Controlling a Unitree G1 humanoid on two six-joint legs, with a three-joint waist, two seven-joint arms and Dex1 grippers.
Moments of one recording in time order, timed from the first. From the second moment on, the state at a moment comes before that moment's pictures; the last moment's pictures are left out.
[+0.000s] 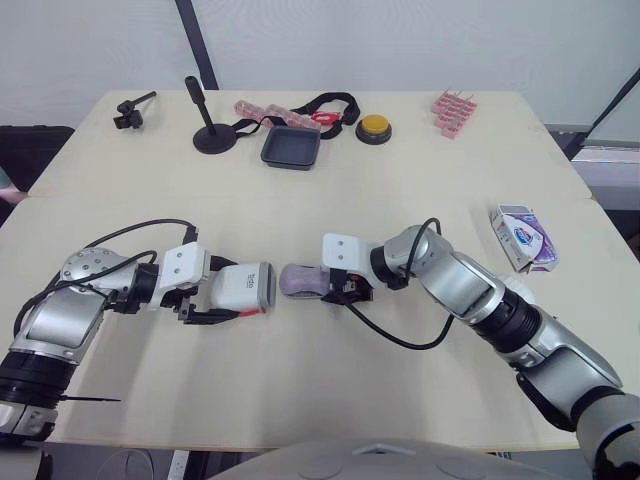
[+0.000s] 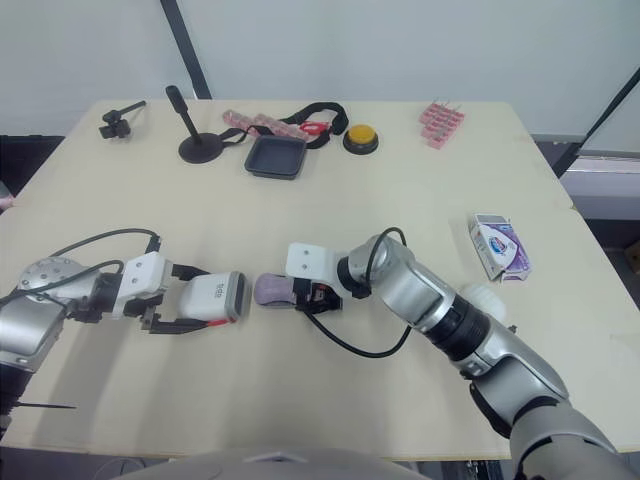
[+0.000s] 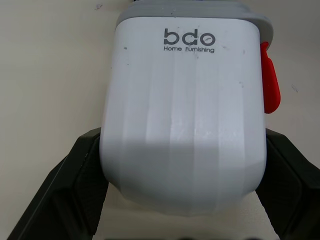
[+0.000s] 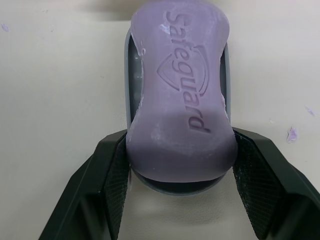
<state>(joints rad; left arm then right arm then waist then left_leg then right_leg) -0.16 0.86 -0.05 0.04 -0.27 -0.01 -1.34 -0.67 -0.41 0.68 -0.19 0.01 0.78 0.96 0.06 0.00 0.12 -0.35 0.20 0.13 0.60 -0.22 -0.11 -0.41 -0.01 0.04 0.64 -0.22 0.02</state>
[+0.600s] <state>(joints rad) -0.20 0.85 -0.05 0.09 -0.26 -0.03 -1.33 -0.61 -0.60 0.62 -0.28 0.01 0.76 0.99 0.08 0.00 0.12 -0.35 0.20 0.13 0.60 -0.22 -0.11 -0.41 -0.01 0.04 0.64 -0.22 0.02</state>
